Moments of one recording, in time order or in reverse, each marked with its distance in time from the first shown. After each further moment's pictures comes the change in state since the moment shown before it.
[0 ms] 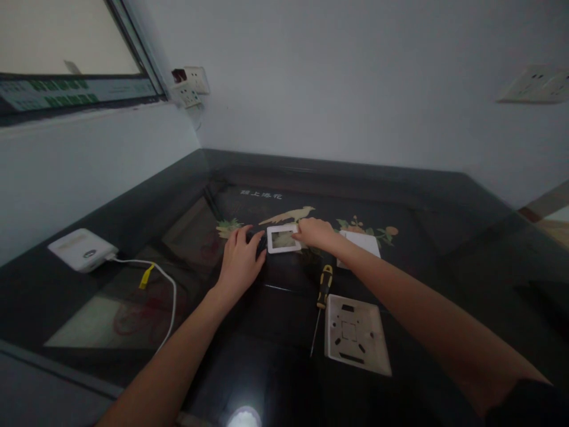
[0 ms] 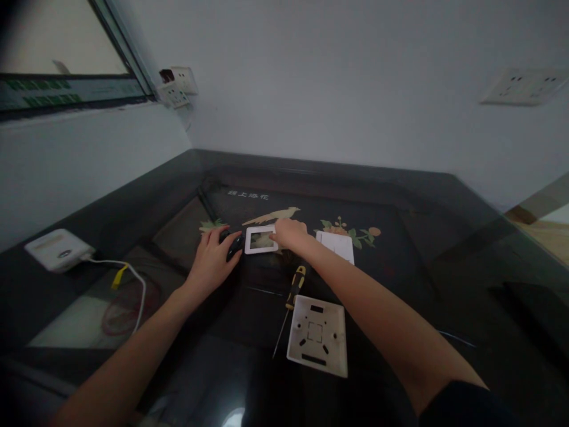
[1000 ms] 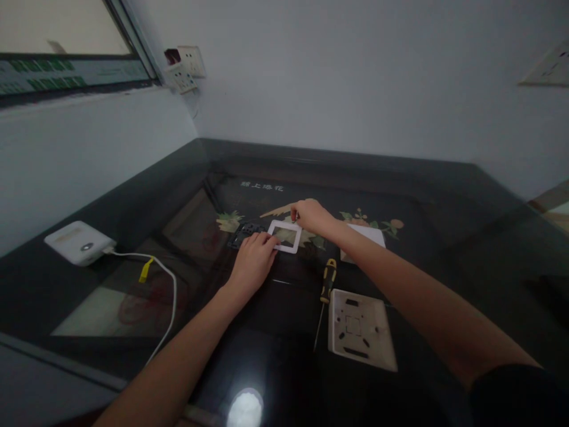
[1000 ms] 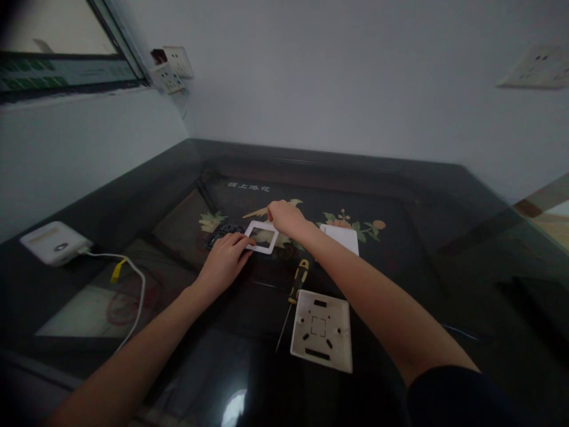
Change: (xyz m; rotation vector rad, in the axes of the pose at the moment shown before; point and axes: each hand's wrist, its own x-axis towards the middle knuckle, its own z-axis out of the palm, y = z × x) left_hand -0.003 0.019 0.004 -0.008 -0.162 0.159; right_hand 0.013 -0.006 -0.014 0.049 0.018 -0.173
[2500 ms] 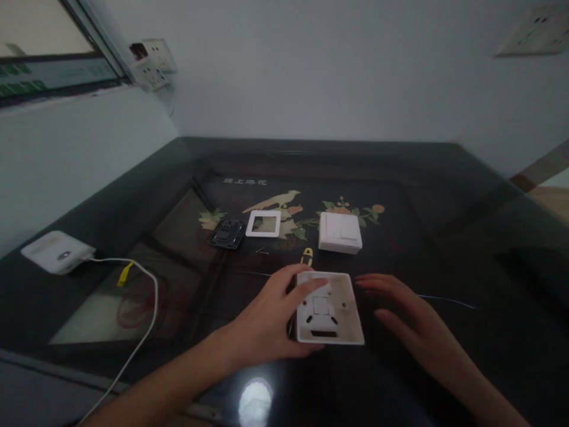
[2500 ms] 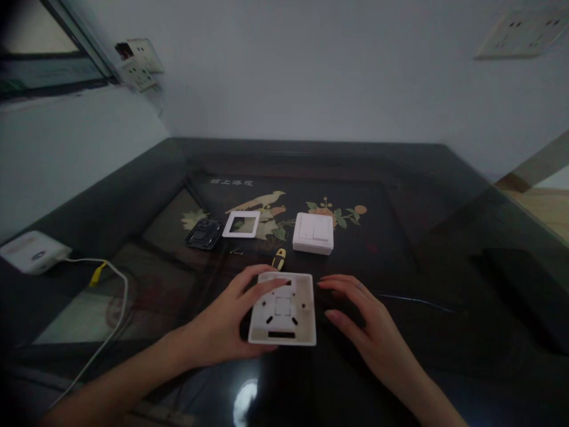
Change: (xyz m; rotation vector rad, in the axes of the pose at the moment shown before) left_hand -0.050 0.093 -0.037 -0.623 -0.261 0.331; right_hand -0.272 0.058 0.069 0.722 0.412 0.085
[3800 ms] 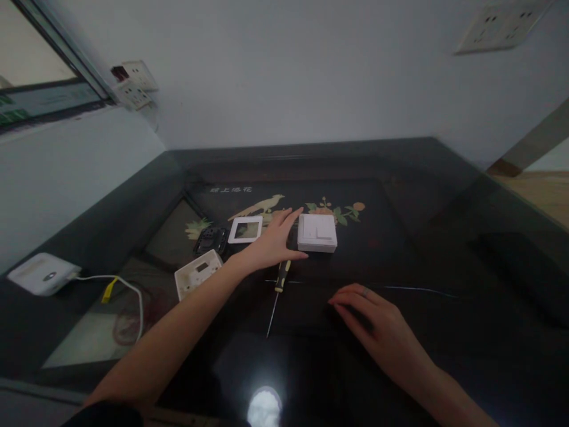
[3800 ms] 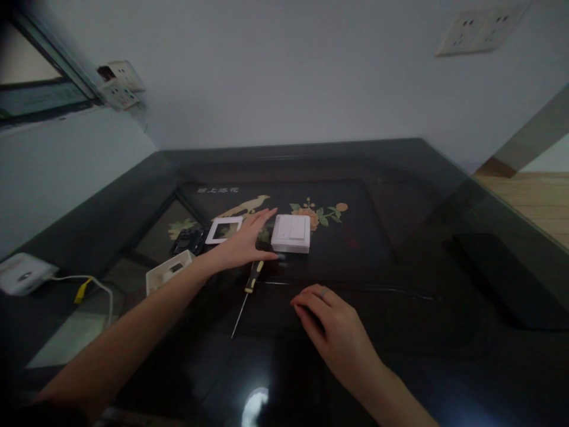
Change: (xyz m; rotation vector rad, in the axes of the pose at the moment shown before) left_hand 0.122 -0.051 -0.012 -0.017 0.047 -0.111; right_hand -0.008 -0.006 0.013 -0.135 0.054 -0.198
